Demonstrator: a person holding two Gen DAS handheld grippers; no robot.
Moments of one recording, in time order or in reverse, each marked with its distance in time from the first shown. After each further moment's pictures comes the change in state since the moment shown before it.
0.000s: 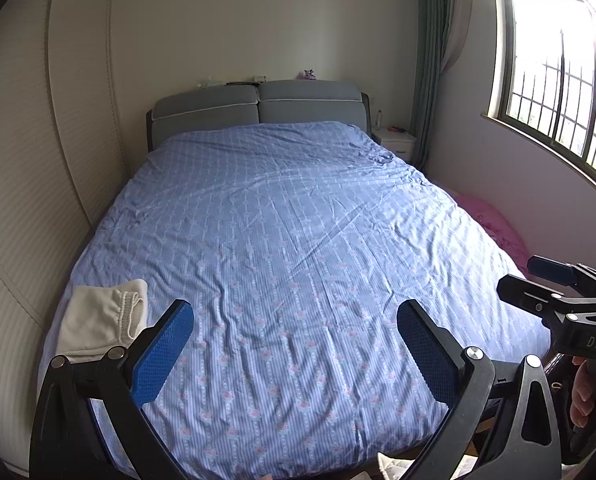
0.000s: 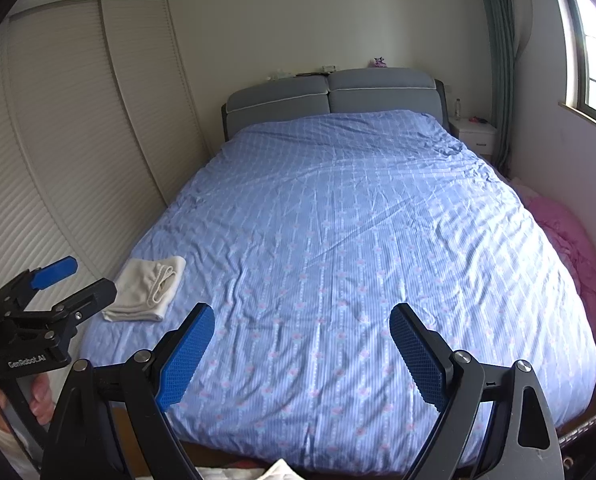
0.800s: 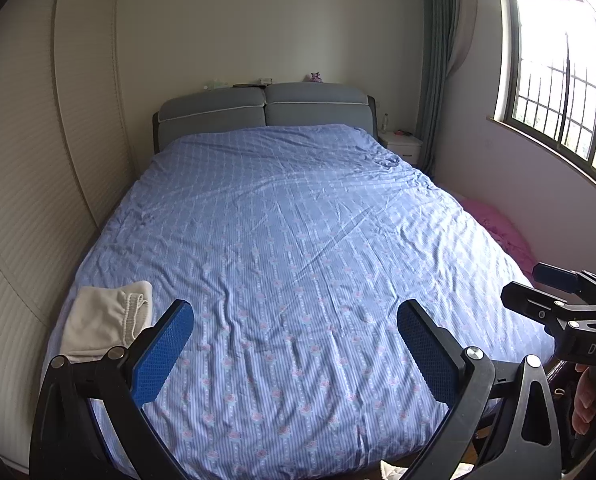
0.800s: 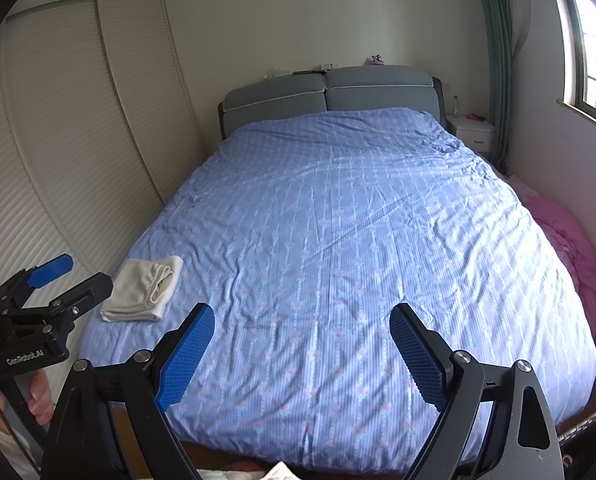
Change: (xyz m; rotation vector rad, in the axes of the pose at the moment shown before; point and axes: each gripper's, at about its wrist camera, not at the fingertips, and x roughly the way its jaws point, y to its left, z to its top) left arm 0.002 -0.003 0.005 -0.012 -0.008 0.030; right arm 0.001 -0.007 0.002 0.000 0.011 -0.002
